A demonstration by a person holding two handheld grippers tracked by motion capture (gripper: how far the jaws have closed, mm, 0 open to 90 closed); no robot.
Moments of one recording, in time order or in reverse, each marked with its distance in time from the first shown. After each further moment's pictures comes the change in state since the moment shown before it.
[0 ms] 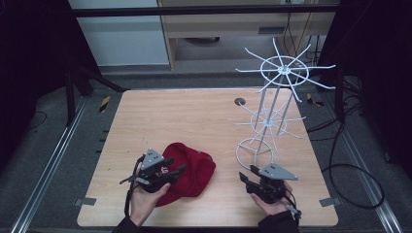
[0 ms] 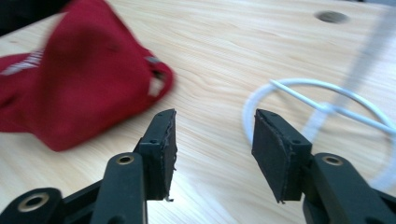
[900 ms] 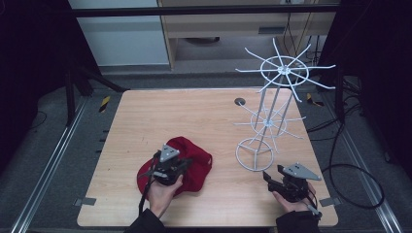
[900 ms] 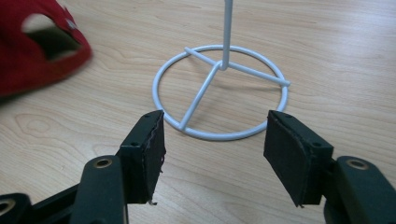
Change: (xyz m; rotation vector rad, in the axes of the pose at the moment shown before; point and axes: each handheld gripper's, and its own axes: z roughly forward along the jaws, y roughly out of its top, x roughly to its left) left arm -0.010 0.013 0.029 -0.001 0.031 -0.060; right arm -0.055 -0.023 -0.019 0.040 -0.154 0.054
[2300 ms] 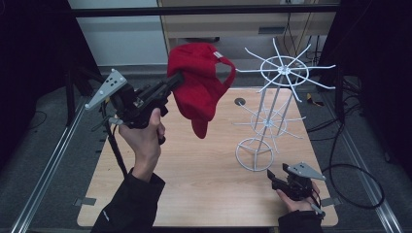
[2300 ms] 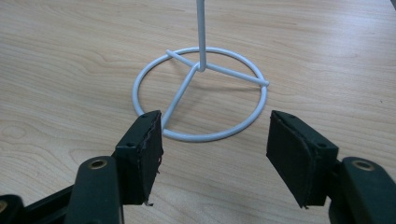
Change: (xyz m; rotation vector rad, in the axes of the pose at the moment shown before) left arm -0.030 0.190 -0.124 -0.680 -0.279 -0.029; right arm -0.012 -0.002 -0.001 -0.013 -0.030 0.020
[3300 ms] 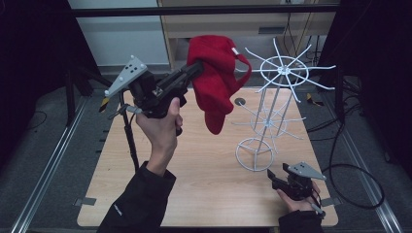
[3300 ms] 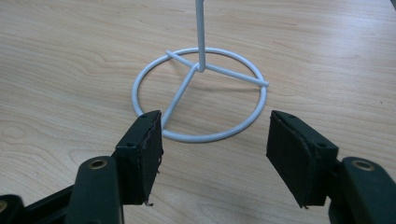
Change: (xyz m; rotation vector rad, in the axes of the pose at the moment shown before) left arm -0.016 -0.001 0.033 0.022 -0.040 0.003; right arm -0.001 0.000 0.000 -0.001 0.002 0.001
